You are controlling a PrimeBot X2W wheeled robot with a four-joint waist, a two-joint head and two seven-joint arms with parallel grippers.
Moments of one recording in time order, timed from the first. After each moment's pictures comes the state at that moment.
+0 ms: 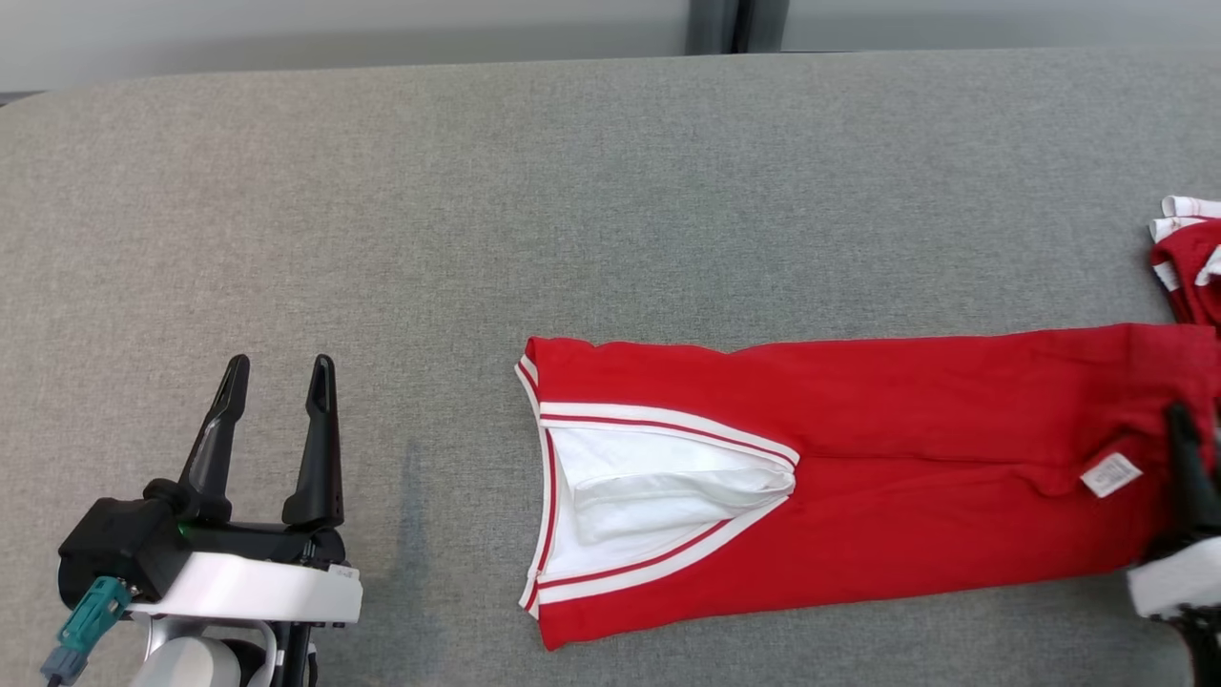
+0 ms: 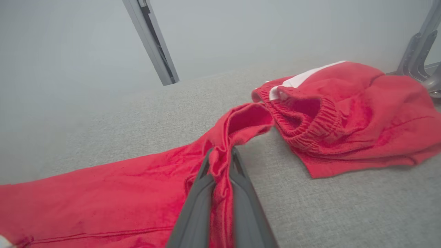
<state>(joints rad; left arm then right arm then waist) -0.08 0.30 -0.24 -0.04 -0.51 0.14 -0.26 -0.09 -0.23 -0.15 0.23 0.48 0.13 -0.09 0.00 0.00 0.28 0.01</state>
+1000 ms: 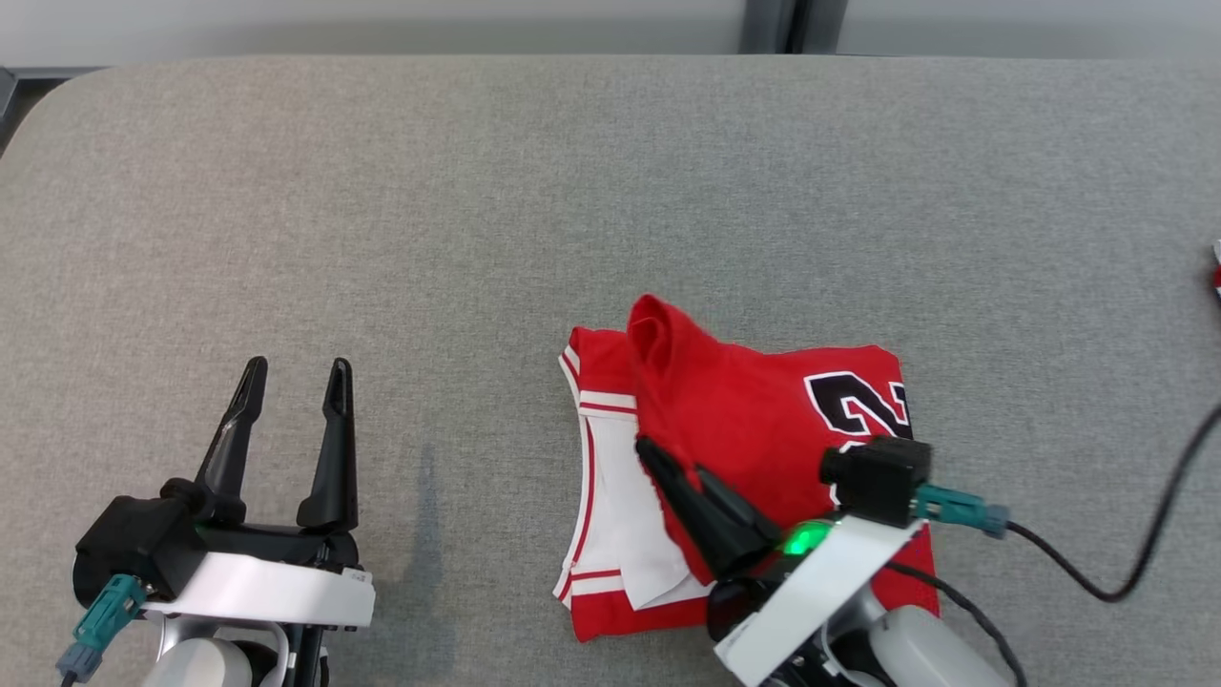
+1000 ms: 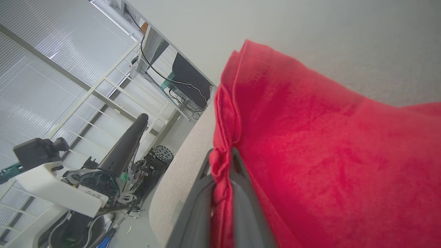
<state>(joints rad) -0.09 0.30 -0.26 -0.05 -0.51 0.14 -0.25 -0.27 -0.07 0.61 0.09 0.84 0.13 -0.02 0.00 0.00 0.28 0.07</state>
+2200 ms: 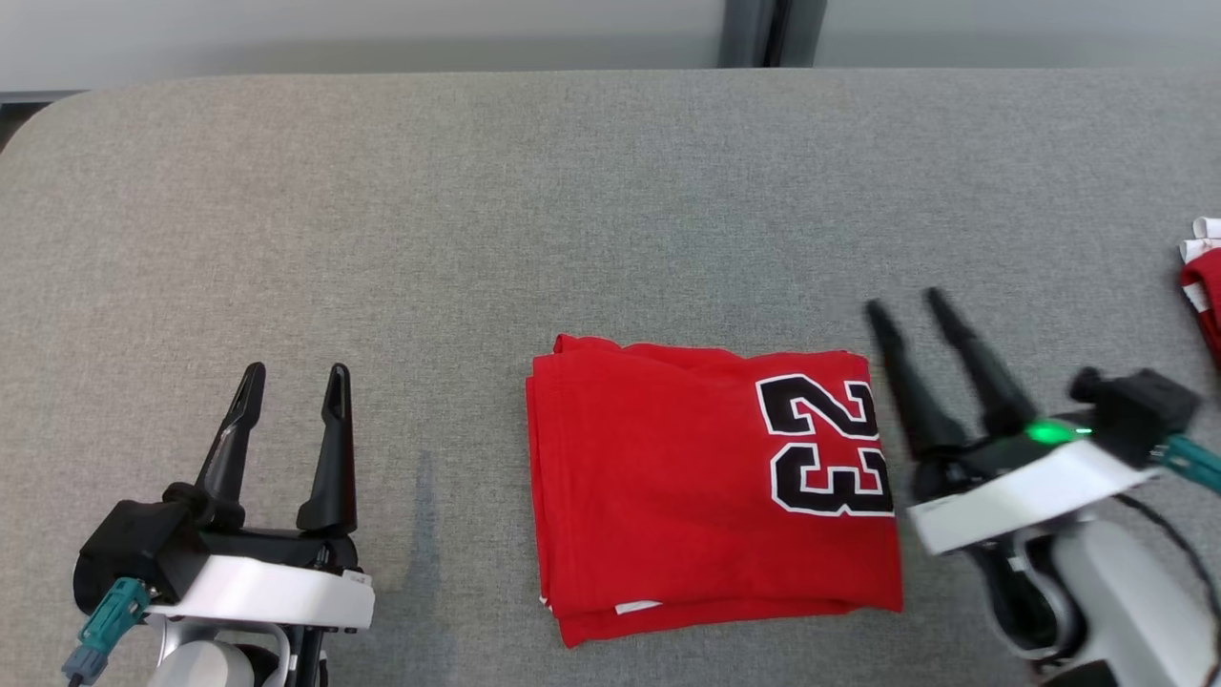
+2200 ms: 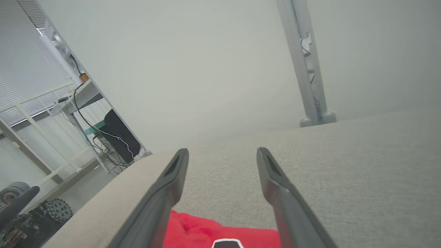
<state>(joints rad) -0.08 0.29 -0.26 -0.03 -0.50 0.15 -0.26 -0.35 -0.23 0.43 0.19 0.75 0.13 -0.26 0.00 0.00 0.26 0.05</state>
